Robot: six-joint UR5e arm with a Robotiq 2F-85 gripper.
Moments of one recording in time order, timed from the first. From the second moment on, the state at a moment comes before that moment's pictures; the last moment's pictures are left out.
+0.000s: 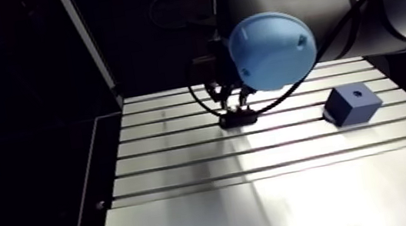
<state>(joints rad) -0.08 -1.23 1.99 -2.50 -1.55 -1.70</state>
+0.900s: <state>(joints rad) -0.08 -1.22 2.00 -2.50 -1.55 -1.70</state>
